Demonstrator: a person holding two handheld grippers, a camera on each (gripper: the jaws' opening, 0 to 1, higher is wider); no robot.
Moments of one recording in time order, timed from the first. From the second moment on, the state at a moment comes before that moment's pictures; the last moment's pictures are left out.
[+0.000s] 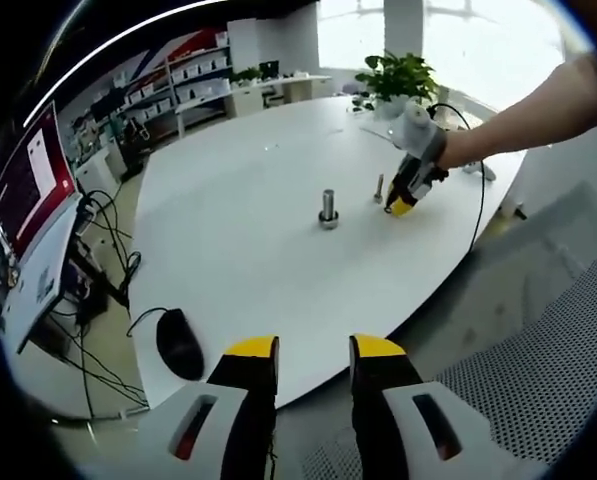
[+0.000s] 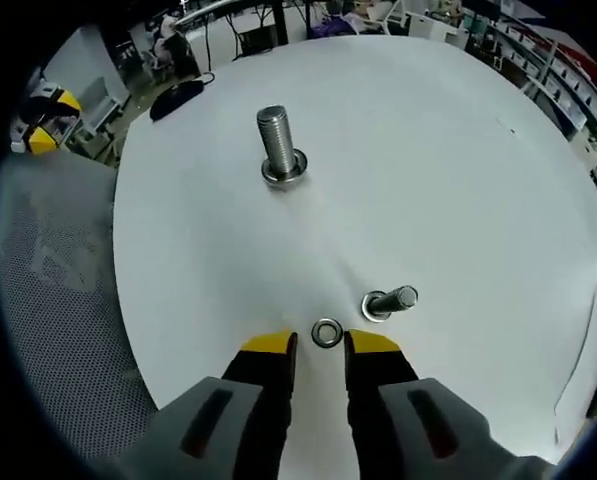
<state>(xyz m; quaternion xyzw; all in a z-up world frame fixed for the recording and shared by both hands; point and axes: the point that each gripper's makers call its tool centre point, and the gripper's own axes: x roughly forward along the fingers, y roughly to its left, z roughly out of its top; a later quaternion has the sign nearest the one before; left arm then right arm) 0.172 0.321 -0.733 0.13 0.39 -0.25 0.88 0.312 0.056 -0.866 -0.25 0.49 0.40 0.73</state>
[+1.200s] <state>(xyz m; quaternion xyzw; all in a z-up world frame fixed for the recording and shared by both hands) 0.173 0.318 -0.730 0.11 0.38 -0.26 0.88 0.317 0.053 -0.865 -0.27 0.50 0.38 0.73</state>
